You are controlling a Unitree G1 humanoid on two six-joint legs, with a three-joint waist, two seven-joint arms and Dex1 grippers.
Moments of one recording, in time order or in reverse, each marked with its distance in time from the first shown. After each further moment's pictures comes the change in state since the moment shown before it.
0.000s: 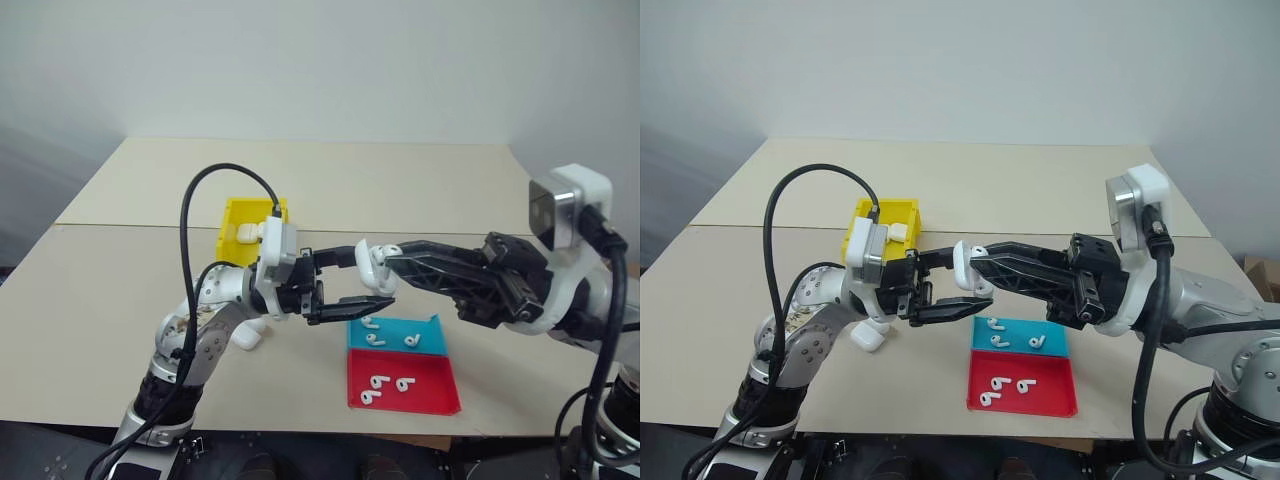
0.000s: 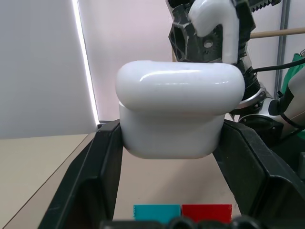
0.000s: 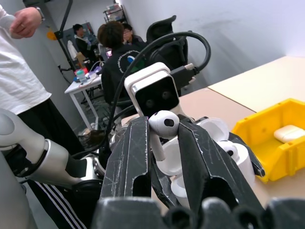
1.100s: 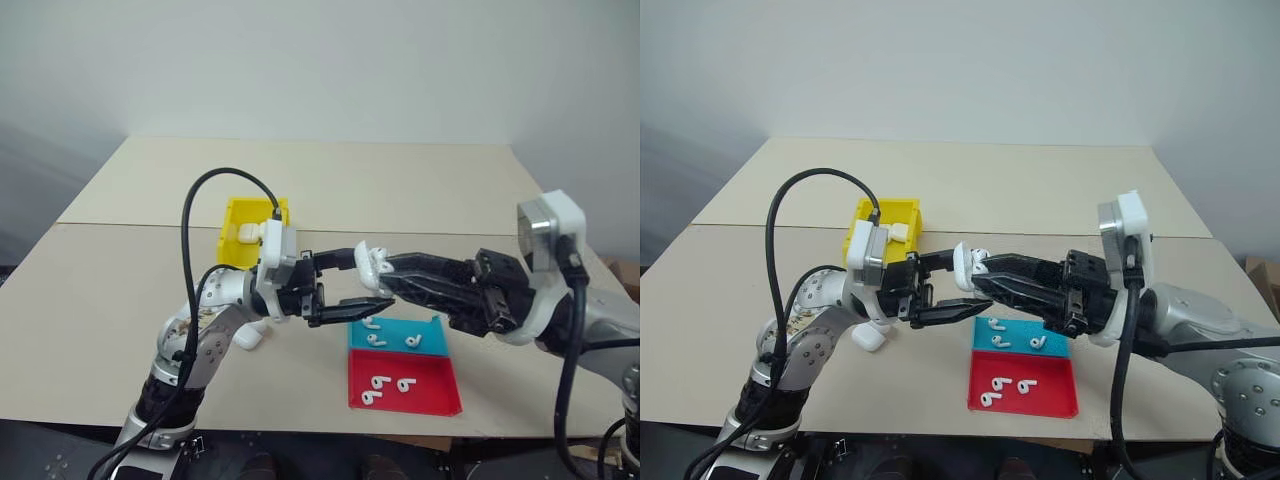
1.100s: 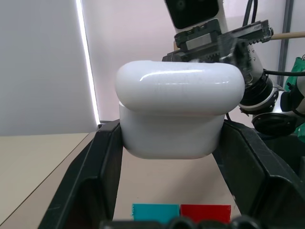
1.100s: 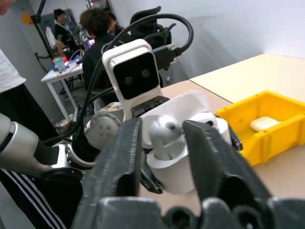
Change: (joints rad) left arm 0.014 -0.011 0.000 0.002 0.003 -0.001 0.006; right arm 0.174 -0.136 0.142 -0.079 -0.219 -0.295 0.144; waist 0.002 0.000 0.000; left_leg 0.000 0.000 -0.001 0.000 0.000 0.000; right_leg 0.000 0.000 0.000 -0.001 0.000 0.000
